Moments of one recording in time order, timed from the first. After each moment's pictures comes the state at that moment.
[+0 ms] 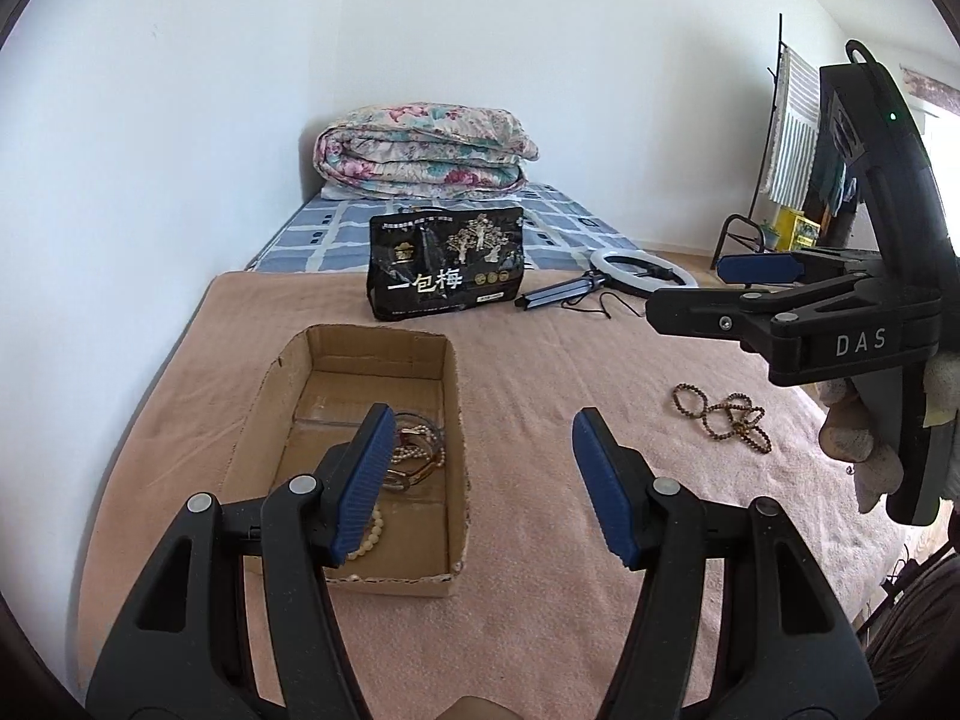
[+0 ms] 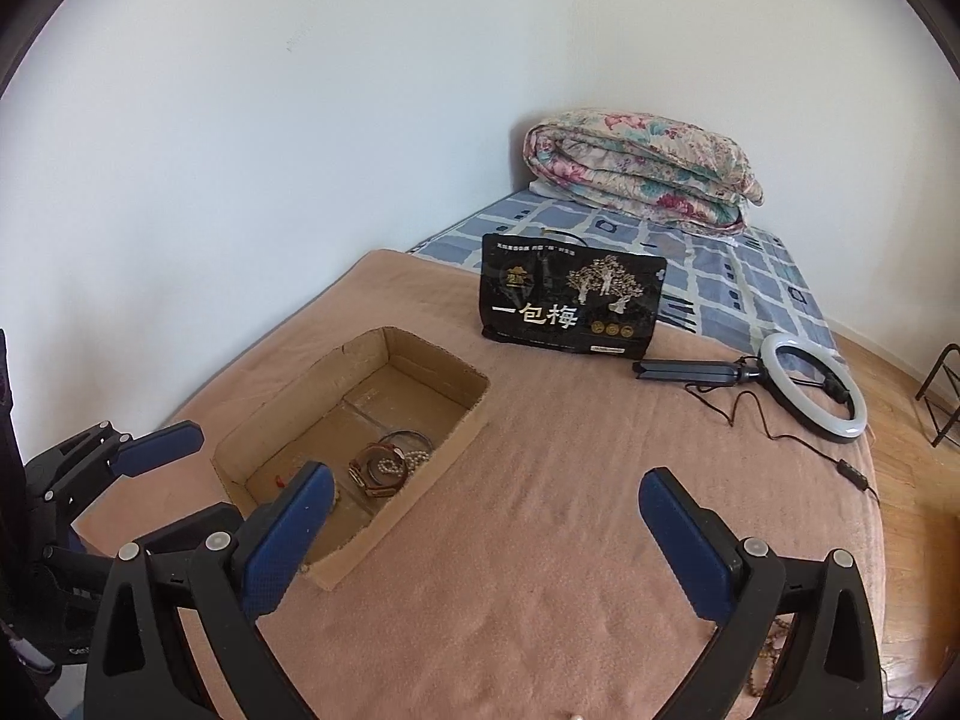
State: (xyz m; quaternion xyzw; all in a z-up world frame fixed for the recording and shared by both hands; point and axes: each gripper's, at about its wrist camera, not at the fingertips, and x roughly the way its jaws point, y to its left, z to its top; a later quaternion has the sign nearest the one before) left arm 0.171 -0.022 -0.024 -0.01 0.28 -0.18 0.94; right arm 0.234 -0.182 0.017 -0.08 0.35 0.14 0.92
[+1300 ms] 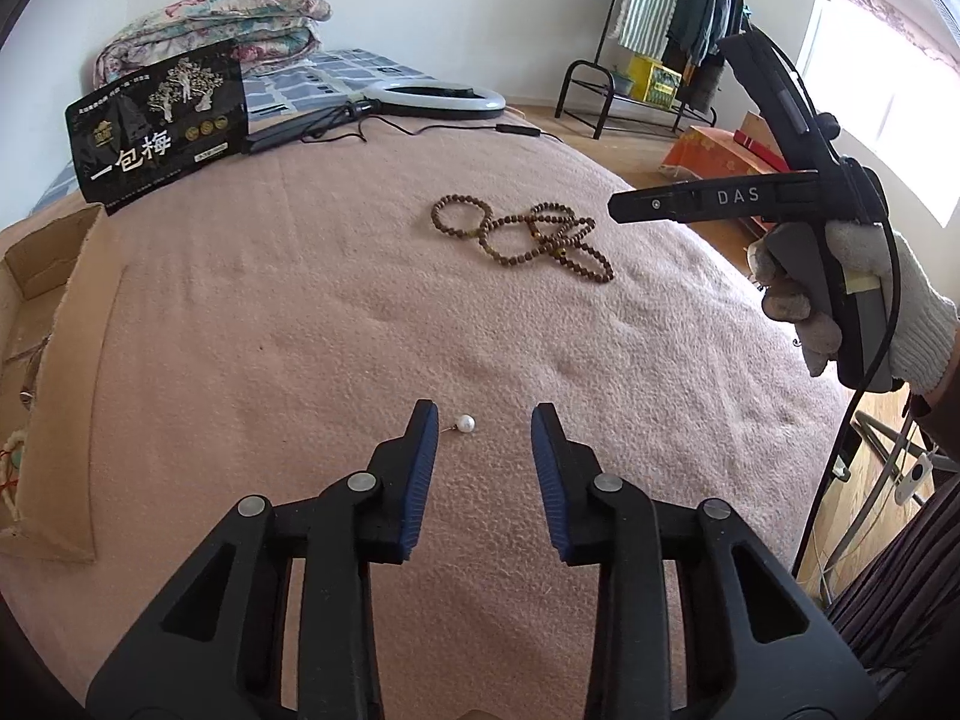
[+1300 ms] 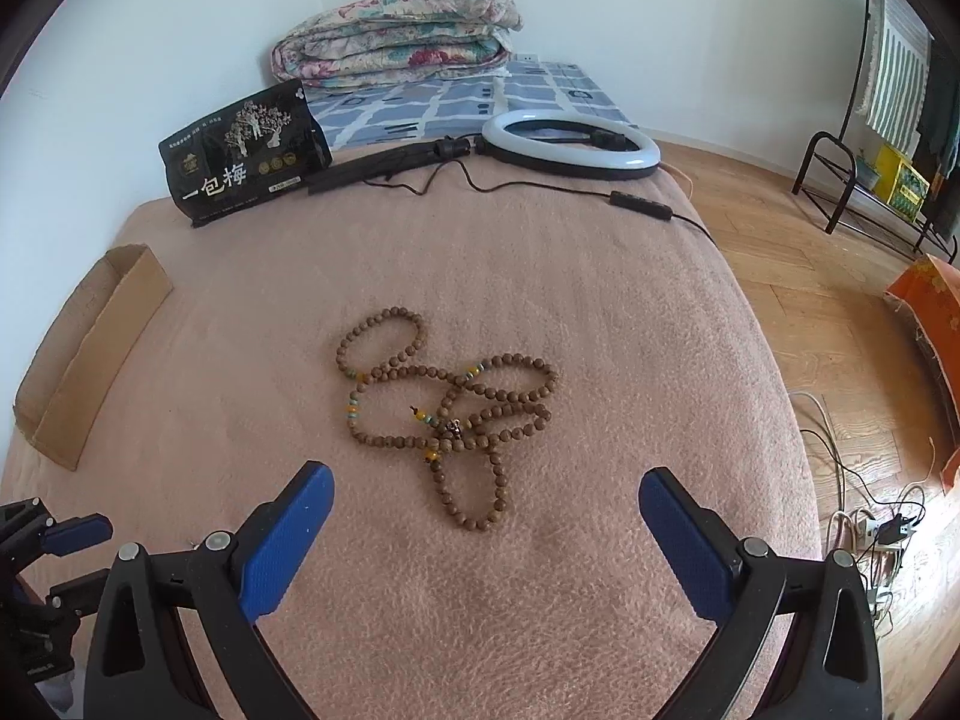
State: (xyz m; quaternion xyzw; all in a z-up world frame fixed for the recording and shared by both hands) left arm 0.151 -0.210 -0.134 0.07 0.41 -0.36 0.84; right arm 0.208 -0.446 -0.114 0.03 0.47 -0.04 0.88
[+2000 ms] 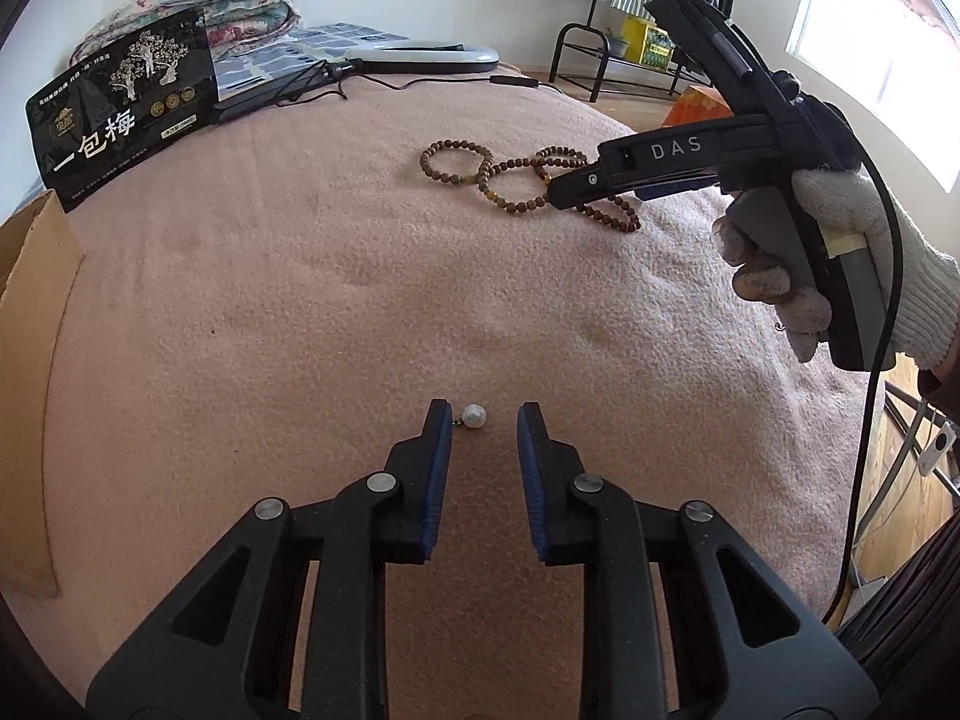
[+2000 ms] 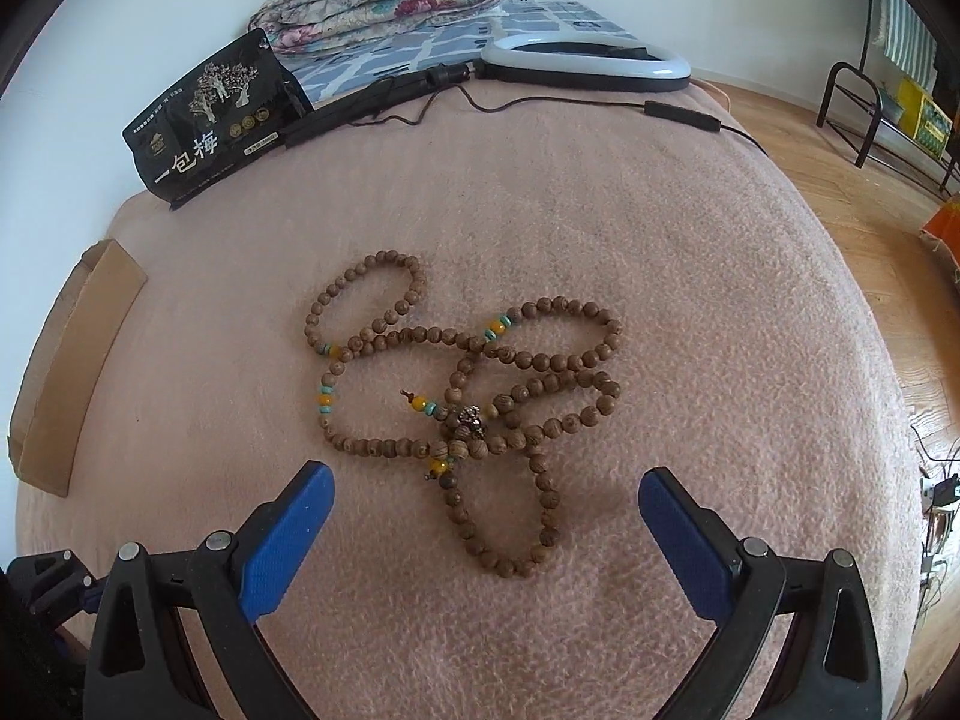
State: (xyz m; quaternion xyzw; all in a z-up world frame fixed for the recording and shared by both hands) left arm 0.168 -0.229 -0.174 0.10 0.43 -0.36 0.82; right arm 0.250 -0.448 -0.171 0.09 0.51 -0.02 0.86
